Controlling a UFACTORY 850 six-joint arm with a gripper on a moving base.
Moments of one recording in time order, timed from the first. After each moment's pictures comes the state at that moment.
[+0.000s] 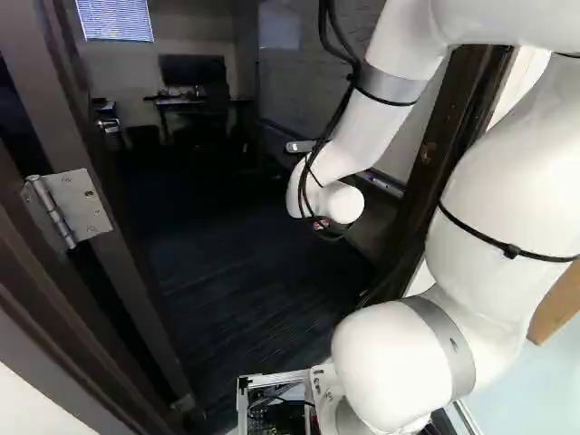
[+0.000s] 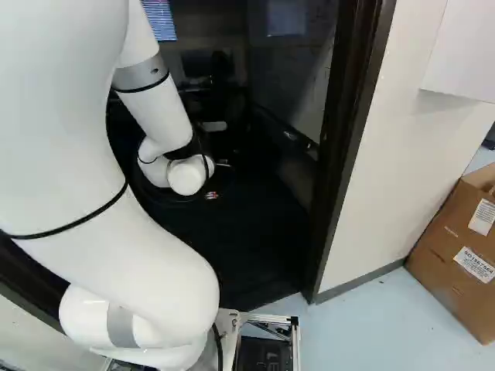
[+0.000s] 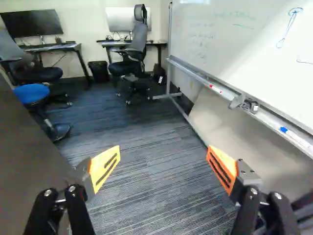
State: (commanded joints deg) arm 5.5 -0.3 -21.8 0.5 51.6 0.0
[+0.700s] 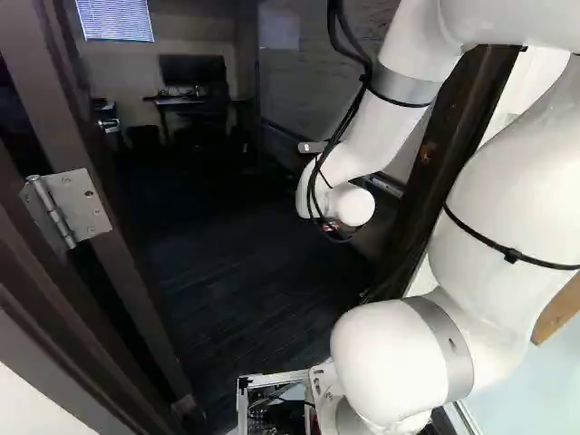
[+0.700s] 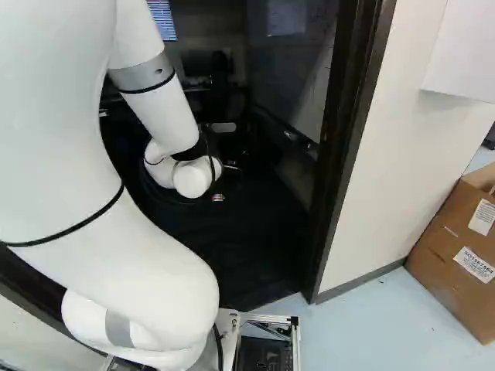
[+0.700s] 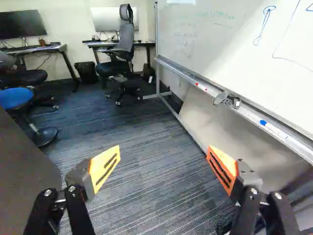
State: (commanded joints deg) arm 2.2 1.0 -20.6 0.5 51.6 0.0
